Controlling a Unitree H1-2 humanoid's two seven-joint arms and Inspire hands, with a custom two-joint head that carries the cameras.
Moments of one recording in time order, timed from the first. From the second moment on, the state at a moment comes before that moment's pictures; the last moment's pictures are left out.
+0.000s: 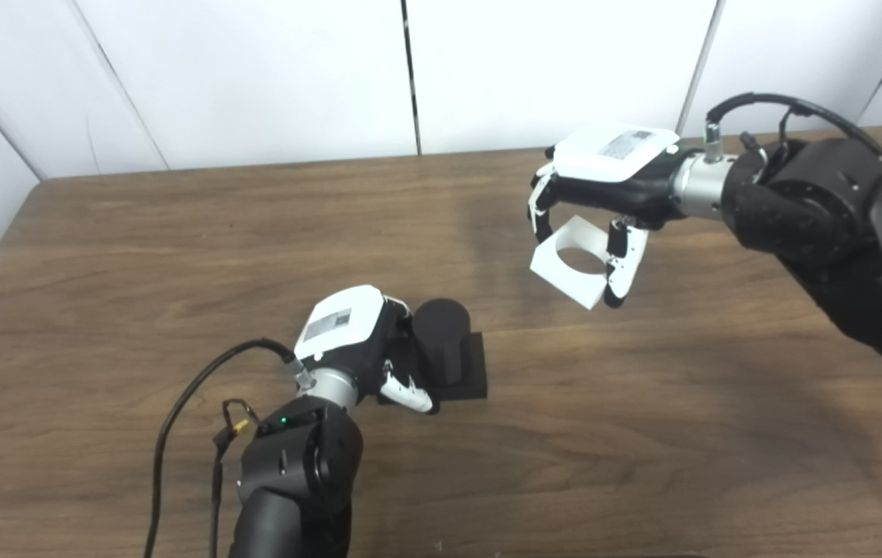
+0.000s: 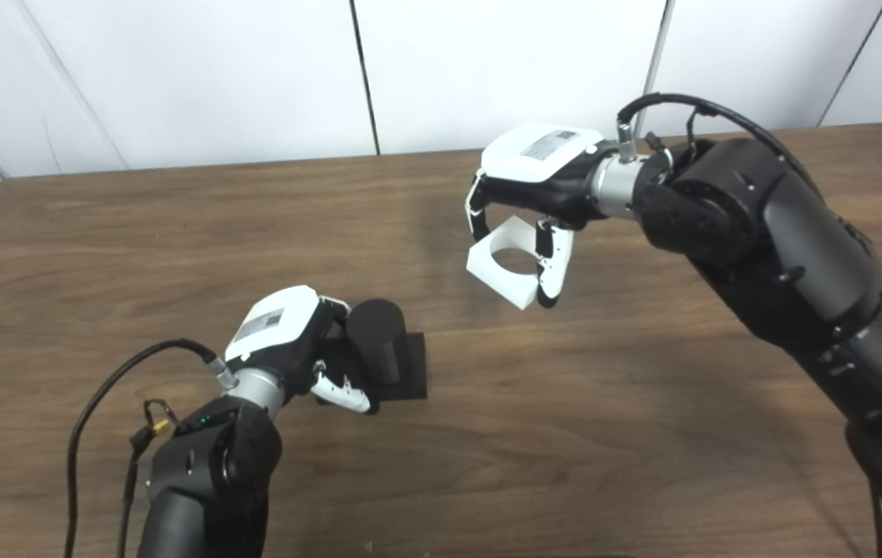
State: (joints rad) left arm -0.16 -0.04 -0.28 -0.43 1.38 0.45 -0.82; right arm -0.73 -0.64 0.41 -0.33 -0.66 0.11 0.92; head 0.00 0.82
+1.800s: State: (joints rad) left arm -0.18 -0.08 -0.28 -0.40 1.42 0.45 -0.84; right arm -0.69 -0.38 0.47 -0.35 -0.70 -0.04 0.88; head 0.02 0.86
